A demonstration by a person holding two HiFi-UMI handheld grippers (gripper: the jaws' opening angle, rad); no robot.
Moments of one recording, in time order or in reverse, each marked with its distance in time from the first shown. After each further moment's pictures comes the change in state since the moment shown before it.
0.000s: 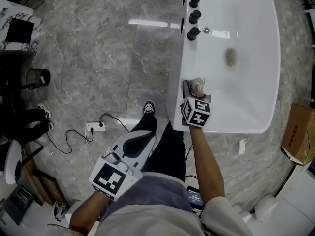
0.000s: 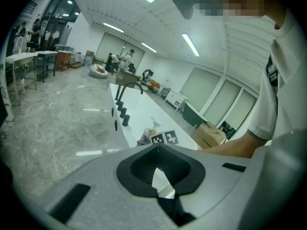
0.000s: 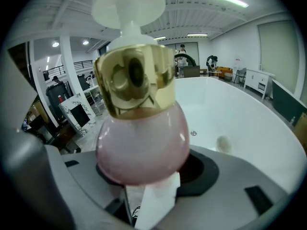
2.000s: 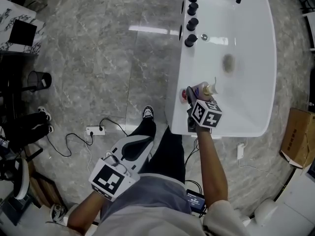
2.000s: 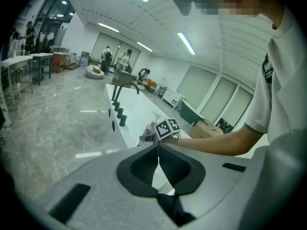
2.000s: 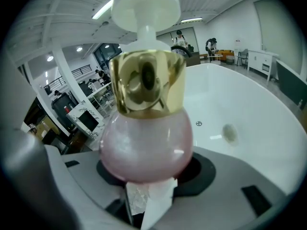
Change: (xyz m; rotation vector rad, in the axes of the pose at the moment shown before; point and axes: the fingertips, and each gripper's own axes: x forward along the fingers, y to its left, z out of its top) left arm -0.010 -0.012 0.000 0.045 0.011 -0.026; right arm -0.020 -0.013 0.014 0.120 0.108 0.113
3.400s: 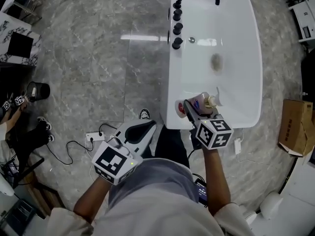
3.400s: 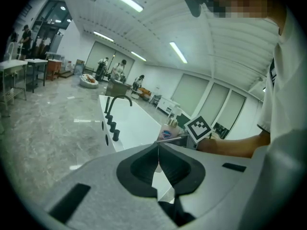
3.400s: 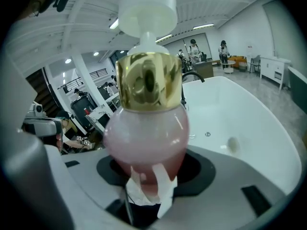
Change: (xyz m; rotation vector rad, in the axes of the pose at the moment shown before) left arm -0.007 -0.022 0.051 0.076 -0.118 -0.050; right arm -0.155 0.063 0.044 -0.088 -0.053 0.141
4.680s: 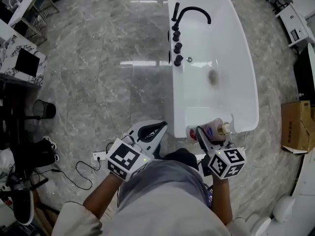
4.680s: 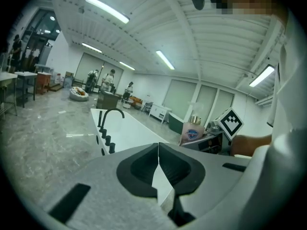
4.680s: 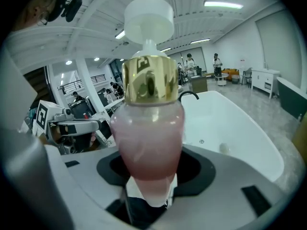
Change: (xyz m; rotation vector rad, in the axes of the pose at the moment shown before) left arm -0.043 -0.017 0.025 0.137 -0.096 -0.077; right arm -0.120 0.076 0.002 -0.019 -0.130 -0.075
